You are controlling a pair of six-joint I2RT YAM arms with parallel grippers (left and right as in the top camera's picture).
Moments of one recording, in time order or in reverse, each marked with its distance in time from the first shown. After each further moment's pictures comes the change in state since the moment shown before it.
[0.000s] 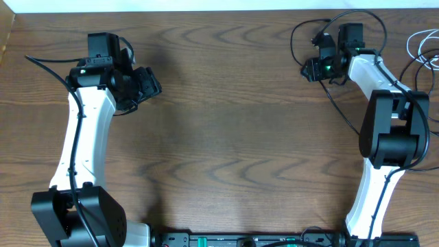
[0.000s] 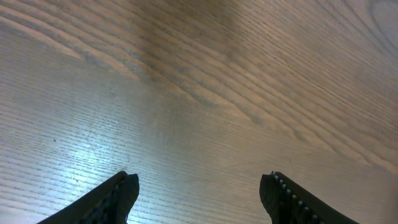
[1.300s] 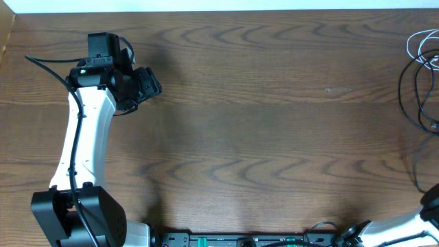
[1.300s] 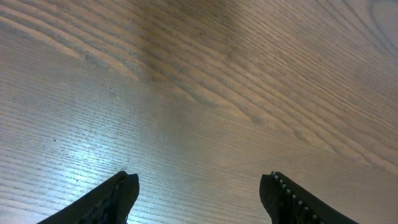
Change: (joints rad) left arm 0.000 0.000 0.000 0.000 0.000 0.000; right arm -0.811 -0.422 0.039 -0.213 0.072 0.337
